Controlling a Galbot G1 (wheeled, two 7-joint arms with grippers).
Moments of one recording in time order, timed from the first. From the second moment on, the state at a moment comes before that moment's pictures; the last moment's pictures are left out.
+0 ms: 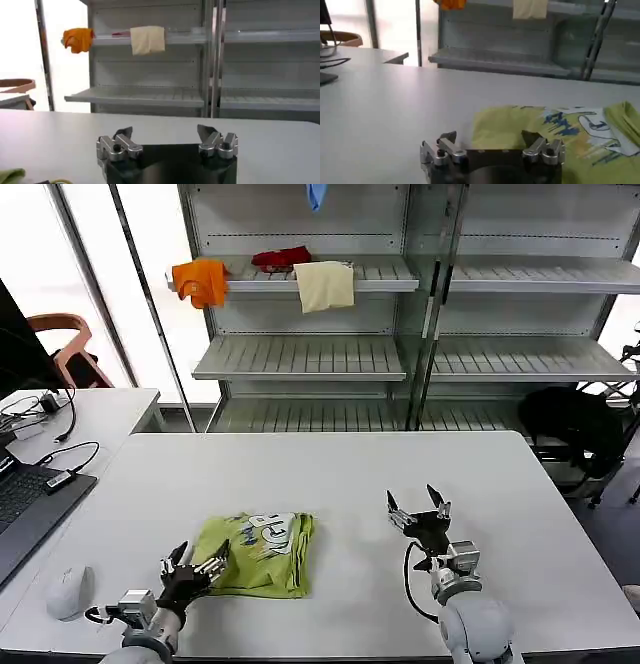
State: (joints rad) left arm 1.48 -1.38 -0.63 -2.05 -0.31 0.43 0.03; right arm -1.23 1.40 0.44 1.94 0.15 -0.30 -0.01
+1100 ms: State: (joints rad) left arm 1.48 -1.38 -0.63 -1.99 -0.44 0.33 0.07; right arm -1.22 1.40 0.44 1.94 0.15 -0.31 0.00
